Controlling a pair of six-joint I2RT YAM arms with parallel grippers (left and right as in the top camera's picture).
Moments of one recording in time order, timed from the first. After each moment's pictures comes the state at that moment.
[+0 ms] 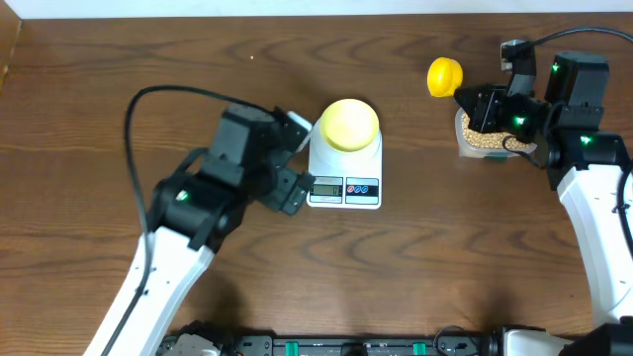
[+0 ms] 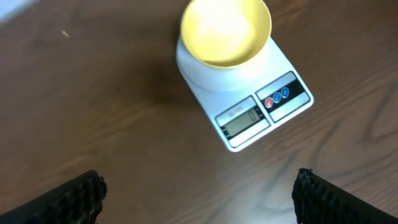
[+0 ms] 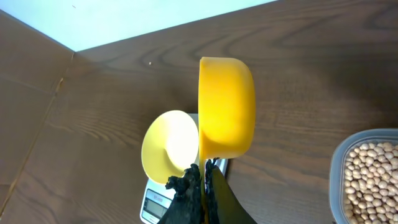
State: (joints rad) left arm -0.41 1.19 1.20 -0.91 0.05 0.23; right arm -0.04 1.43 1.19 -0.45 -0.63 0.20
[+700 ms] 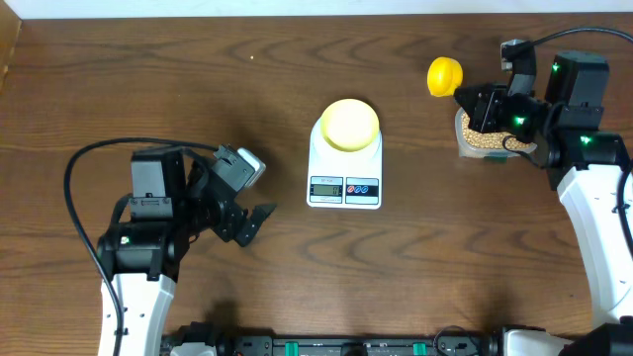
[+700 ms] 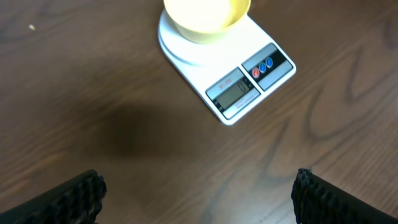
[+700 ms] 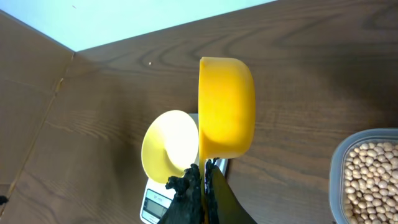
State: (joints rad) left arm -0.01 1.00 0.91 -0.87 0.51 0.59; right arm -0.04 1.43 1.19 -0.45 -0.63 0.20
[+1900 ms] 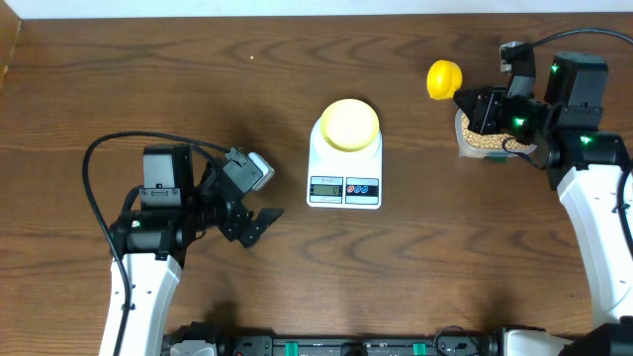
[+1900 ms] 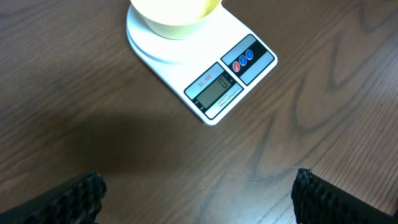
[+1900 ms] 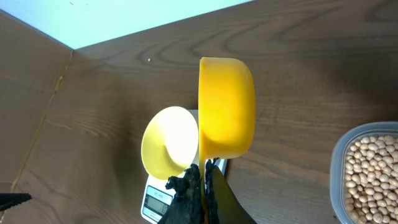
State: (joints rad) left arm -0.01 1.07 0.87 -0.82 0.59 0.67; right arm -0.04 1.43 1.19 -0.47 -0.63 0.20
